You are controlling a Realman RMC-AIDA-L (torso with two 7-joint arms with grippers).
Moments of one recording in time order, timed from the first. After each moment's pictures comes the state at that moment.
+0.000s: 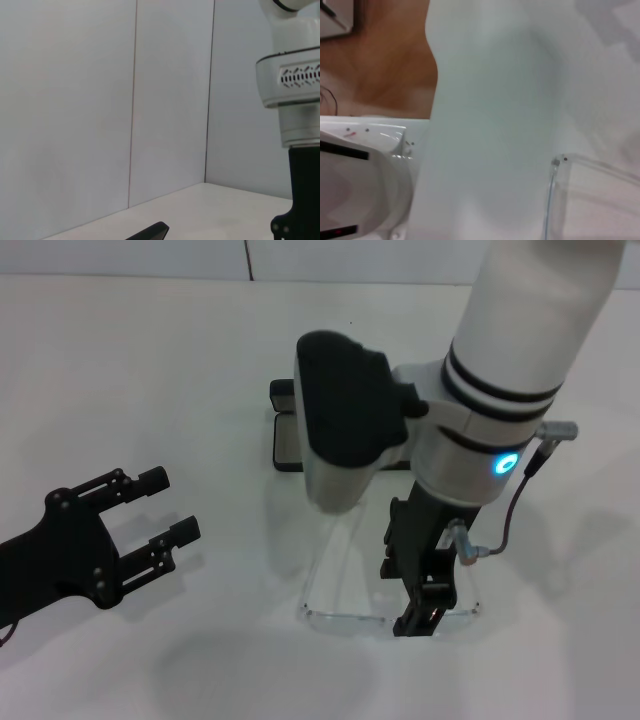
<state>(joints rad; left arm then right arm) -0.10 -2.06 0.93 0.70 1.48 1.68 -0.98 1.08 2.03 -1.90 -1.16 -2.18 -1.65 2.37</state>
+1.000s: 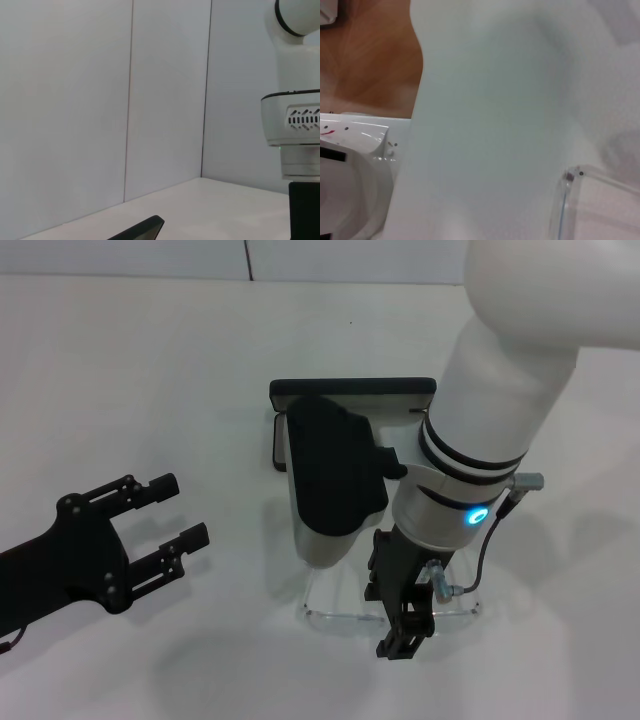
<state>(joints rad) -0.11 -2.07 0.93 0.70 1.51 1.67 -0.98 1.06 2.03 -2.10 -1.09 -2.13 -1.43 2.37</state>
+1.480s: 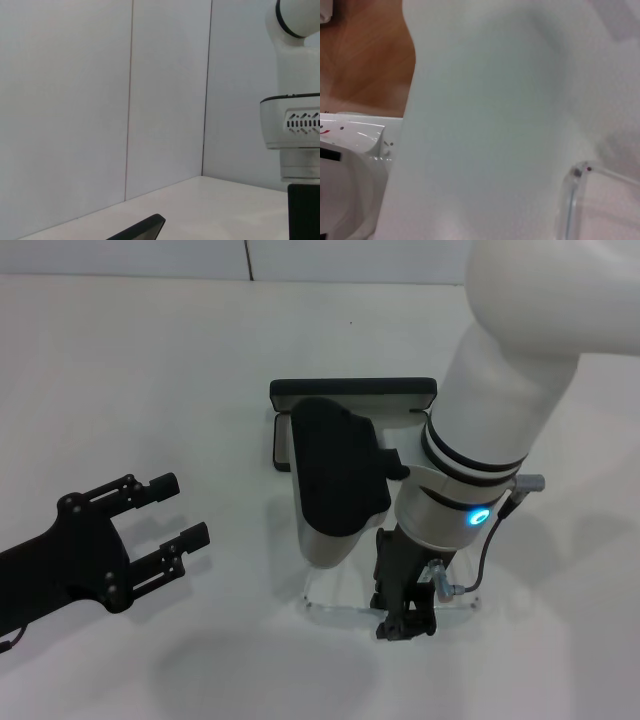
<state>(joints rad) -0.11 -2.07 0.93 0.70 1.51 1.67 -0.98 1.05 2.03 -2.10 -1.08 -2.13 -1.41 2.37</state>
